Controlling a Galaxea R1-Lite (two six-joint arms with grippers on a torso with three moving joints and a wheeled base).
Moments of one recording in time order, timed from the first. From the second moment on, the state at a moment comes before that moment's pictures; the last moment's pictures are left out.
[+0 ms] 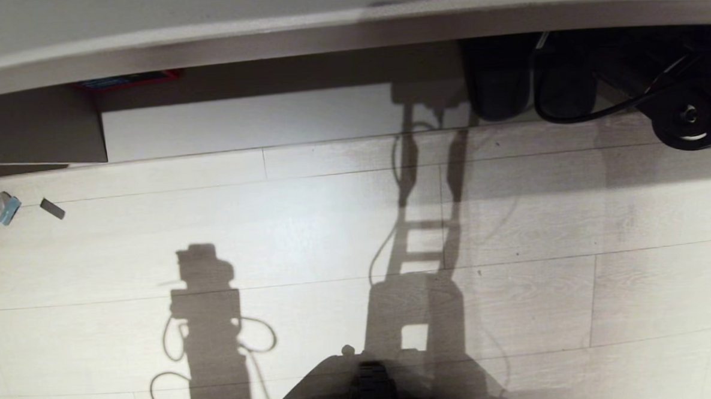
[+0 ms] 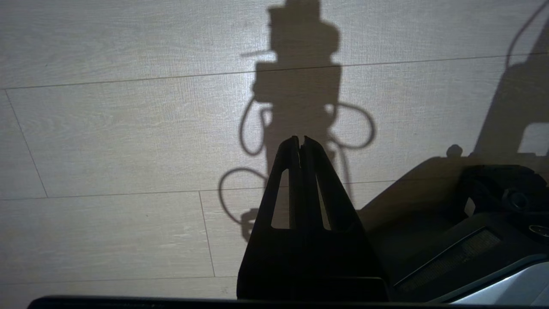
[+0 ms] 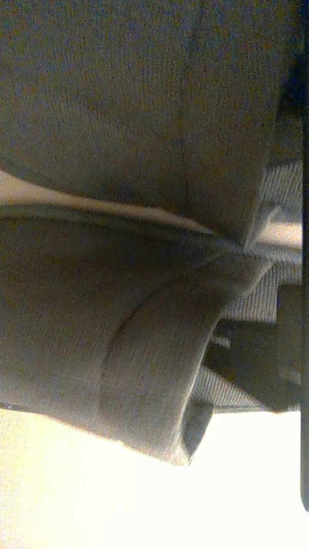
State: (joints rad) left arm 0.00 0.00 0.00 0.00 0.00 -0.01; right arm 0.12 1.89 -1.64 -0.67 0.15 0.00
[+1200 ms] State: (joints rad) left arm 0.00 0.00 0.00 0.00 0.00 -0.01; right arm 0.14 1.72 -1.32 -0.81 0.14 0.00
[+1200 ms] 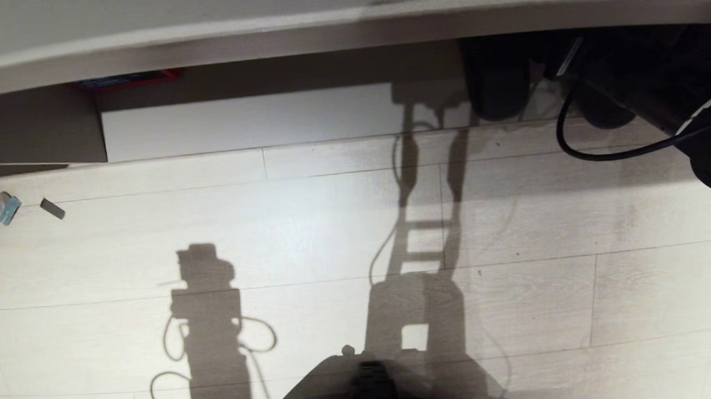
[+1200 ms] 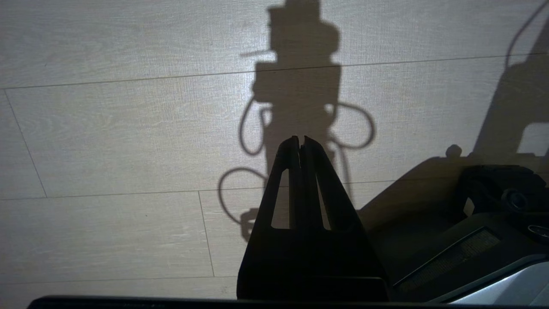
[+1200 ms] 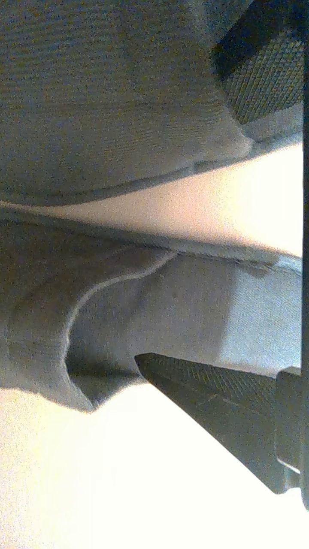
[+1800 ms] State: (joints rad) left arm 0.00 0.00 0.00 0.00 0.00 -0.01; right arm 0.15 1.74 -1.38 -0.80 0.13 0.00
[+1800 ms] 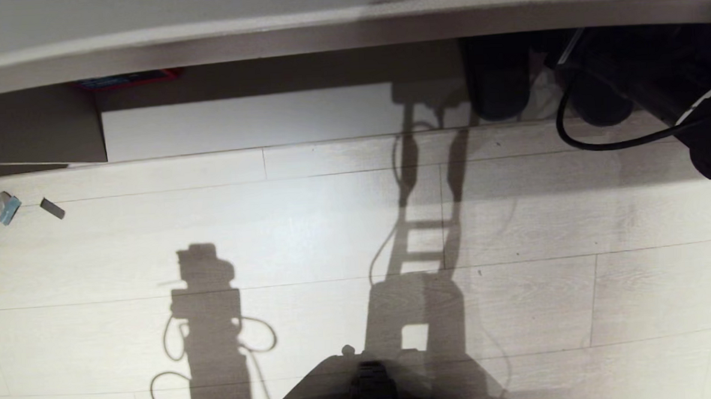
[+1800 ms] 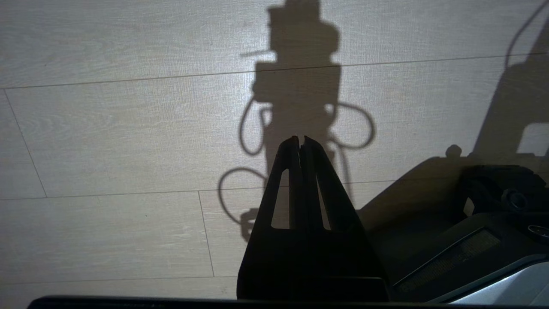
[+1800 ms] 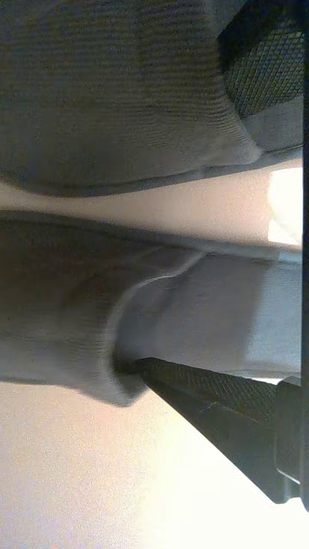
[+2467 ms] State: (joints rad) left arm 0.00 0.00 0.00 0.00 0.00 -0.01; right arm 0.22 1.80 -1.49 -0.74 0.10 0.00
